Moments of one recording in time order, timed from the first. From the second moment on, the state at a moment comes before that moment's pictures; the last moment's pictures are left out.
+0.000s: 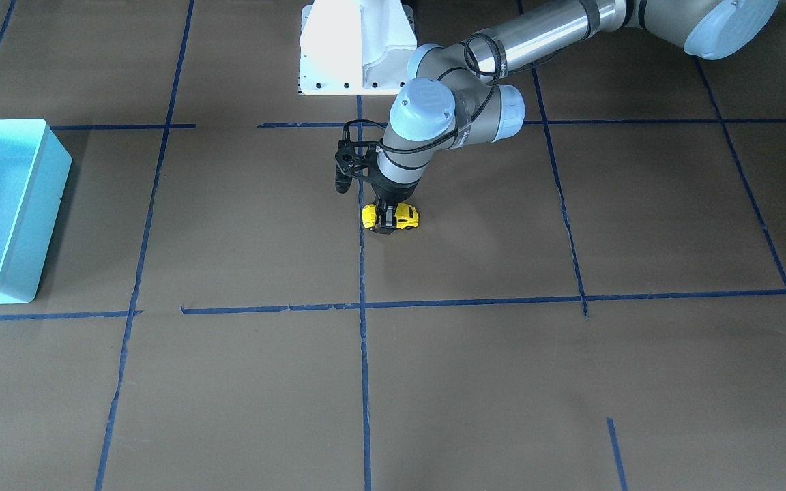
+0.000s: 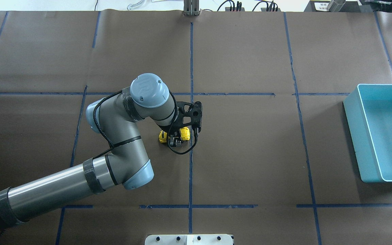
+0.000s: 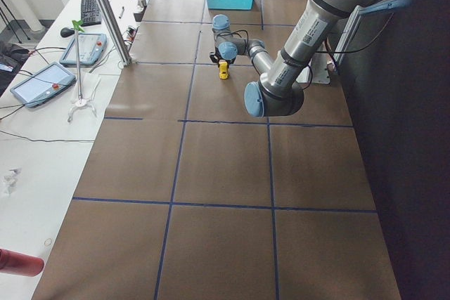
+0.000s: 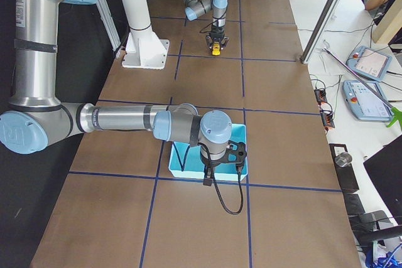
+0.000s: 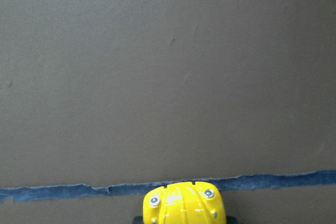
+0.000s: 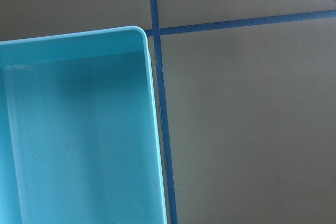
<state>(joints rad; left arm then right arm) -0.52 -2.33 -1.40 -1.90 -2.01 0.36 1.63 -1.69 1.76 -1.72 2.37 0.00</state>
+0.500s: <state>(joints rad) -0.53 -2.27 -1.45 -1.91 -2.02 0.36 1.63 -1.69 1.76 -1.72 2.37 0.00</state>
